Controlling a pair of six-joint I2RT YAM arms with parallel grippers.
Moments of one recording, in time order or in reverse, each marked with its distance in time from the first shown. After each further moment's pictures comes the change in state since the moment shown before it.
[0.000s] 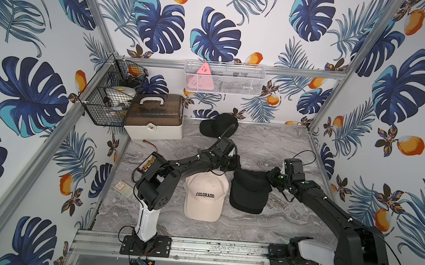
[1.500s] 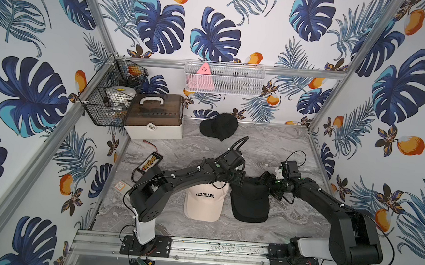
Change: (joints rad) left arm -0.163 -0.135 -0.062 -0.206 -0.251 0.227; right arm -0.030 0.134 0.026 -0.130 -0.141 -0.196
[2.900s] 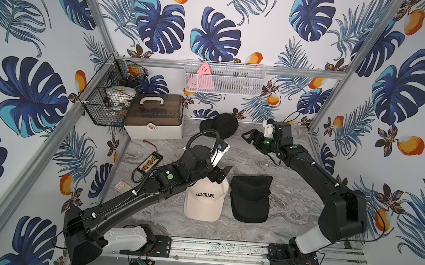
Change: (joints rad) left arm 0.006 -0.657 -0.206 0.026 -0.172 0.588; right arm 0.156 0.283 0.655 0.145 -0.016 -0.028
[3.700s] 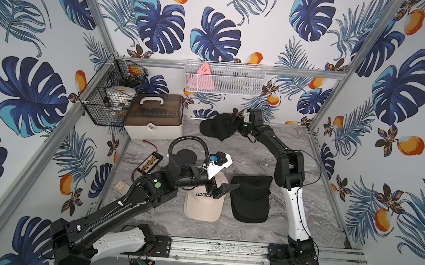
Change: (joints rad) left arm 0.016 -0.121 -0.093 0.172 0.507 0.082; right arm -0.003 0.876 0.898 -0.041 0.003 0.029
